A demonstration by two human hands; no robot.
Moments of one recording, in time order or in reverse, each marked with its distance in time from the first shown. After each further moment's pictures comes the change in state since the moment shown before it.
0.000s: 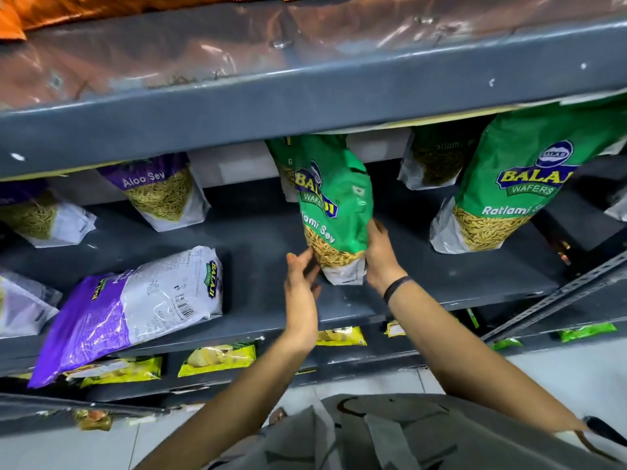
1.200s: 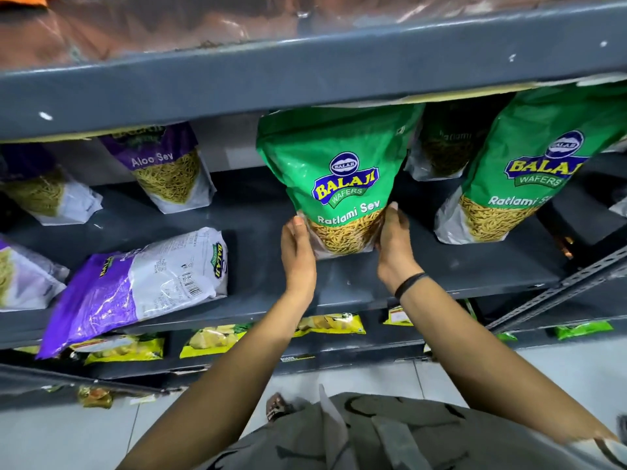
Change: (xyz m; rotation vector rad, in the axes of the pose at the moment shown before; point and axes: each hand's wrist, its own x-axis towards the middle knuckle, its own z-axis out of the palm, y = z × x) left_hand 0.031 0.009 0.001 0.113 0.229 0.189; right_hand 0.001 0.009 -0.012 0.077 0.212 0.017
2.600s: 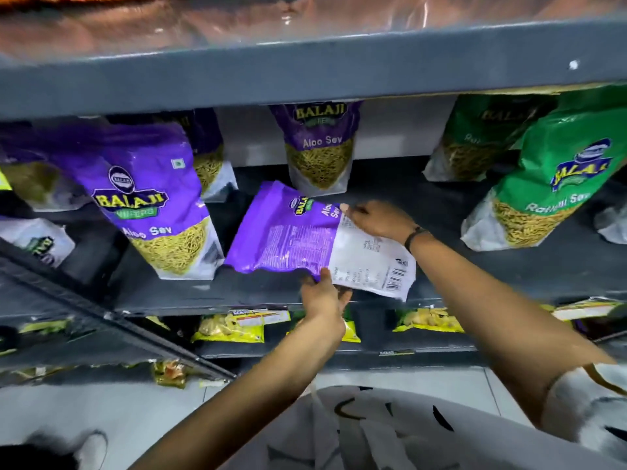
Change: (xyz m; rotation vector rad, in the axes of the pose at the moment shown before) left_hand 0.030 0.031 -0.258 -0.364 0.159 -0.611; right_hand -0.064 0.110 0.237 -1.529 -0.606 -0.514
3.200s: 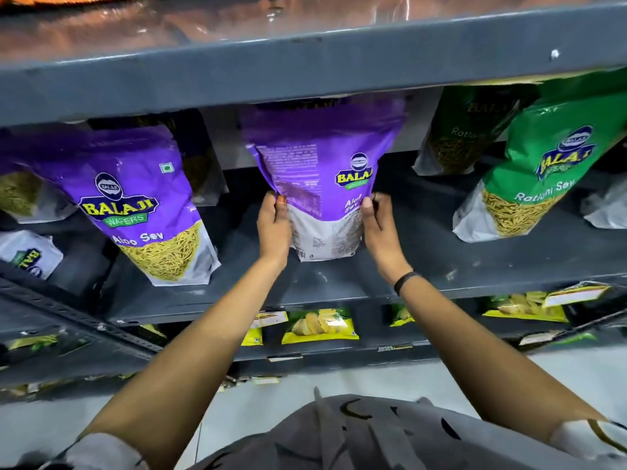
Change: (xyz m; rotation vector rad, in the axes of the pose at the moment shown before) left_hand 0.084 0.082 0.001 0.444 -0.237 0.863; right_hand -0.043 -0.013 0.043 0.919 0.574 -0.038
